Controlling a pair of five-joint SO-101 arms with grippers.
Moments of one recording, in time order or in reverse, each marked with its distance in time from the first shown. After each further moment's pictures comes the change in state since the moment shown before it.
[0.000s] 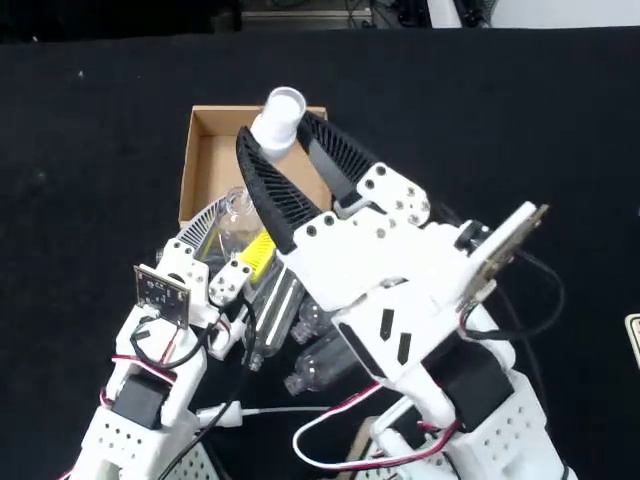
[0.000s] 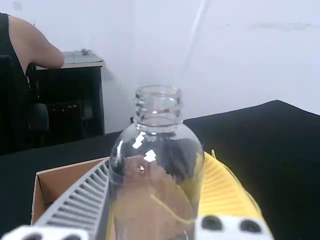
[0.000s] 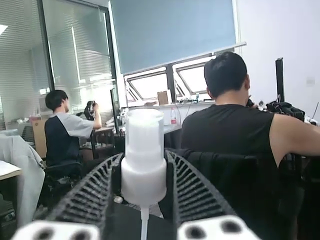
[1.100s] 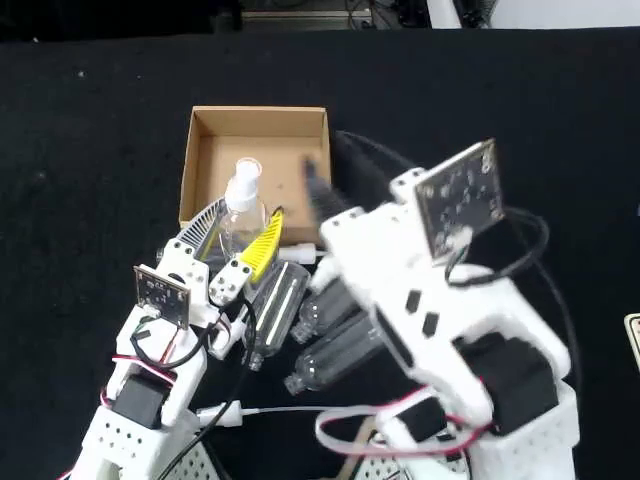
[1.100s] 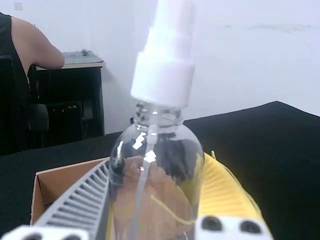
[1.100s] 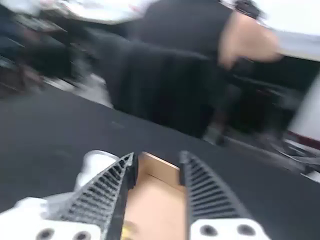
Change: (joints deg) left arm 0.0 0.0 0.0 0.1 -0.1; right arm 10.8 5.3 -16.4 39.7 11.1
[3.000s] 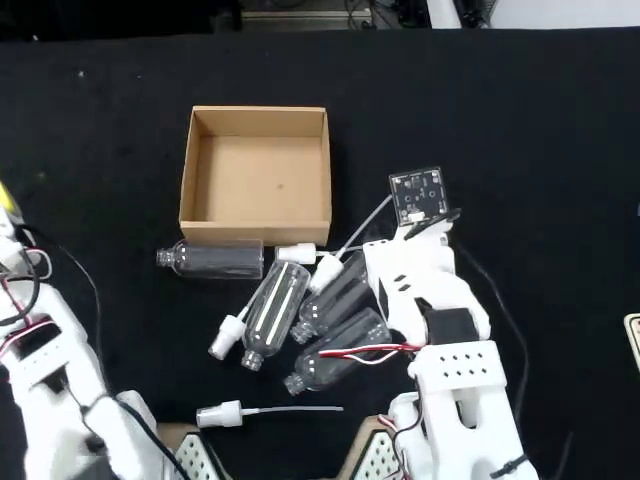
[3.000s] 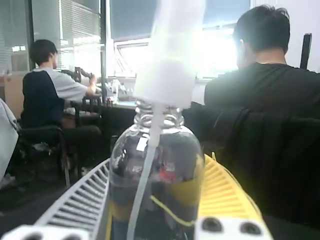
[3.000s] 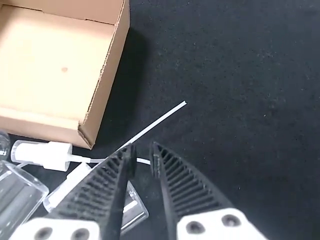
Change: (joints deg) left arm -61.4 62.2 -17.9 -57.8 0.0; right arm 21.8 0.6 53.5 -25.9 3.6
